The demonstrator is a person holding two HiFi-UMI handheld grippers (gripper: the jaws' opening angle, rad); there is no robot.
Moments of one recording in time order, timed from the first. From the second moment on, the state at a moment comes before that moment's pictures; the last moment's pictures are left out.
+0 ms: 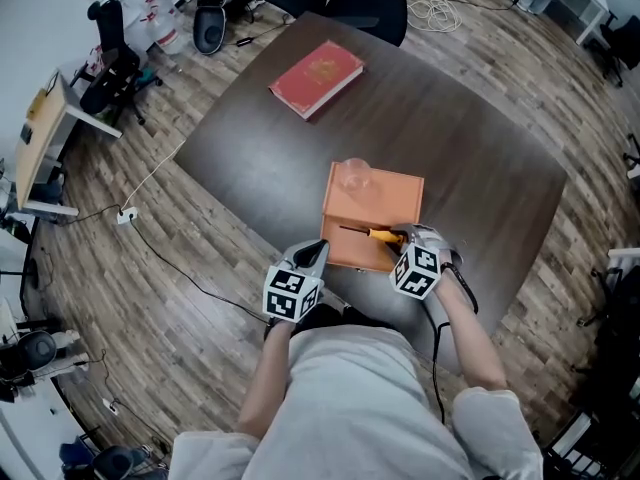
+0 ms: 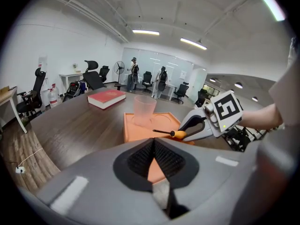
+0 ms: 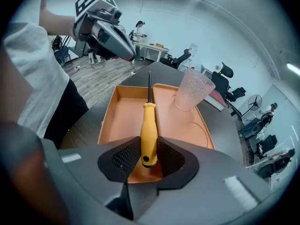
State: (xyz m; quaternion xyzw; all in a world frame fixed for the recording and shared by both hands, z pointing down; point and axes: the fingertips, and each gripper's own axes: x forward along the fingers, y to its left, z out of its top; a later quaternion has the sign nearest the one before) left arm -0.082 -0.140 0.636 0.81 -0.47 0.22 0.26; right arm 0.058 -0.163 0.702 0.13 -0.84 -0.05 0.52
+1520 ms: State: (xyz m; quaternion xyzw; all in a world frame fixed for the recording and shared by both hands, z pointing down) left arm -0.108 -0.124 0.649 0.79 -0.49 0.22 0.28; right arm 0.049 -0.140 0.777 0.08 -0.77 -0.02 0.63
